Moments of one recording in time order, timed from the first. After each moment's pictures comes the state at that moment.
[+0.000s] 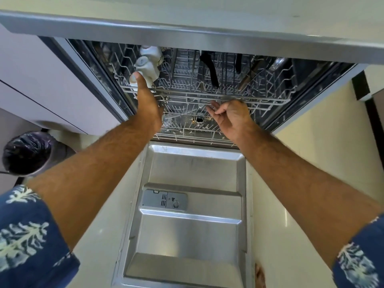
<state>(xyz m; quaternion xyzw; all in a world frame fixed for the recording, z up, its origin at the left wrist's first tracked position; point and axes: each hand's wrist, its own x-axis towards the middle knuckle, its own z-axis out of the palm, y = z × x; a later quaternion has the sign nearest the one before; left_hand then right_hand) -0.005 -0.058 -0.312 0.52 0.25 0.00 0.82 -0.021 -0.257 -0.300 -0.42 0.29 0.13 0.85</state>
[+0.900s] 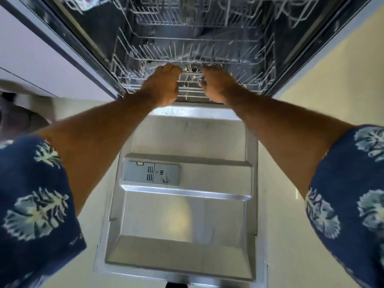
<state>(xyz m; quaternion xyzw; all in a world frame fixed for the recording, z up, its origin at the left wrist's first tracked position) -0.001 -0.098 -0.533 0.98 -0.13 -0.13 0.09 0.011 -0.285 -0.535 -0.96 -0.13 0.16 0.19</state>
